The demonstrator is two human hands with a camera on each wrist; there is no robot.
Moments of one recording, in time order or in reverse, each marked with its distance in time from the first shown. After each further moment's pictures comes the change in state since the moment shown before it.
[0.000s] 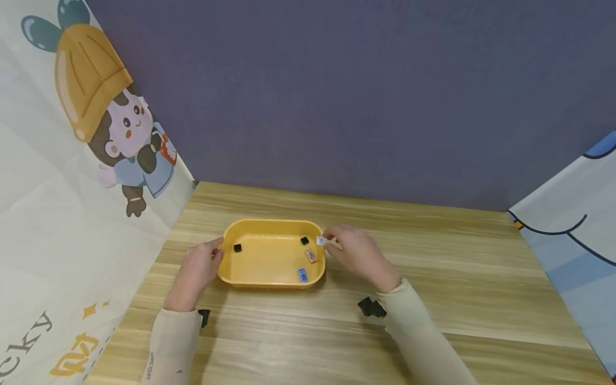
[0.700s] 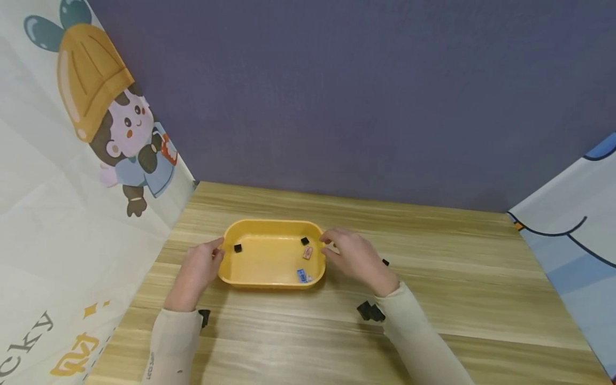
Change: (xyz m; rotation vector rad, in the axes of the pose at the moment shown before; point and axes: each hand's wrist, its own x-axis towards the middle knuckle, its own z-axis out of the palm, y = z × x) left_hand 0.000 -0.002 0.001 -0.012 0.014 0.025; right_hand -0.002 -0.004 0.007 0.026 -0.034 0.015
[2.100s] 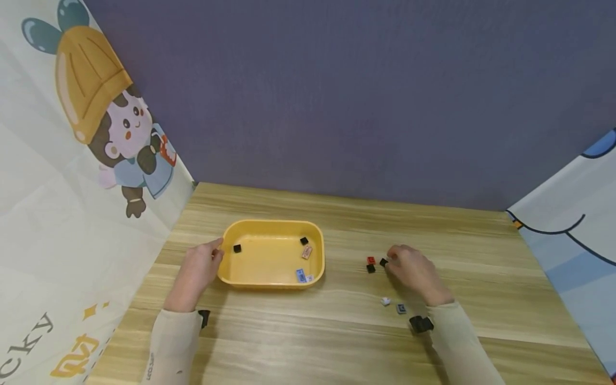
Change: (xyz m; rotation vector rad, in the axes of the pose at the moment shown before) left_hand 0.000 0.002 0.000 -0.002 -0.020 -0.037; right_hand -0.077 0.128 0.000 -0.070 -0.046 0.288
